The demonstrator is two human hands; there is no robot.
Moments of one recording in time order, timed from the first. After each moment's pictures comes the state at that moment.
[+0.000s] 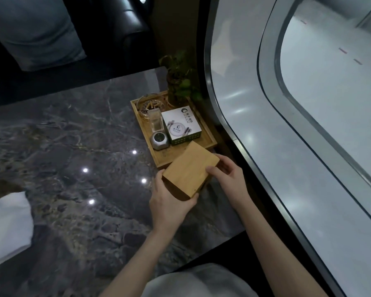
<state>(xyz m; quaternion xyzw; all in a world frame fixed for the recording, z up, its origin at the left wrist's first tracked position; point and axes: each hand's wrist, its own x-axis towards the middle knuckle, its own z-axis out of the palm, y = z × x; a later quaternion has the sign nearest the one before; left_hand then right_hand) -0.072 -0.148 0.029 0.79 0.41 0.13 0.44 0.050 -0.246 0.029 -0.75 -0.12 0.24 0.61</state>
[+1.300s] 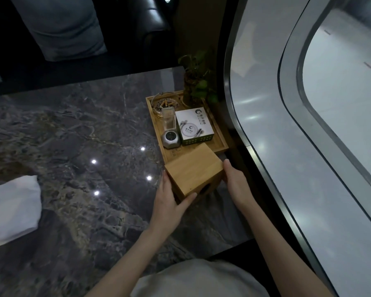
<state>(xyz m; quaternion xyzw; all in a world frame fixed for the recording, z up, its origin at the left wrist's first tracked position) -0.084 -0.133 0.009 0.78 0.34 0.11 0.51 0.058 -0.238 0.027 -0.78 -0.11 0.32 0.53</state>
